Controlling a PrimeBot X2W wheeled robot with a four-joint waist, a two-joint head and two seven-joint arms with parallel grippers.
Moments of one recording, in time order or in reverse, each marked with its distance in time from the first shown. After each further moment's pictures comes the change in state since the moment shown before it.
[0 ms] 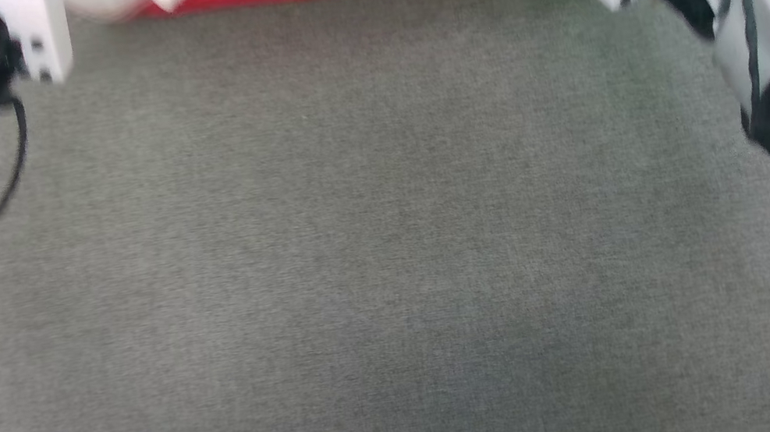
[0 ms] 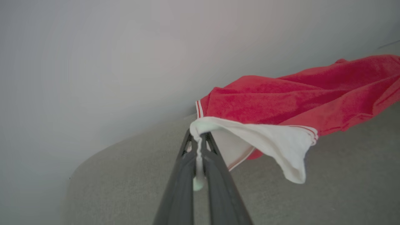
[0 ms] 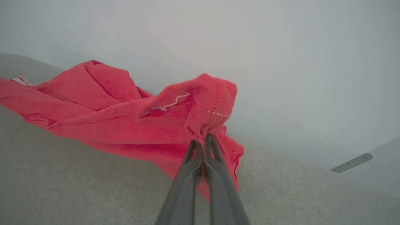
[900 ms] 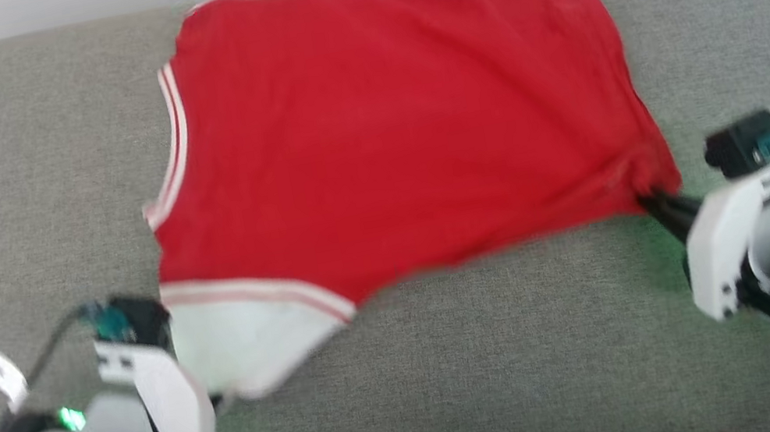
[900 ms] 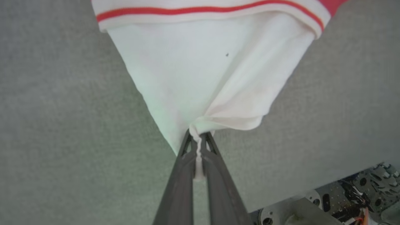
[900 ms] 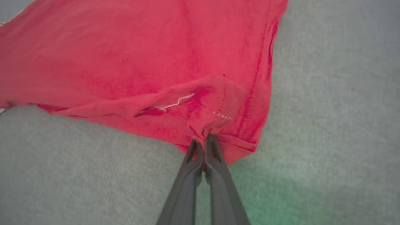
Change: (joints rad) left arm 0.821 0.389 -0.090 -0.920 -0.335 0.372 0.371; right arm 0.808 -0.266 0.041 -0.671 0.335 0.000 0.215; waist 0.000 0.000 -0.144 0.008
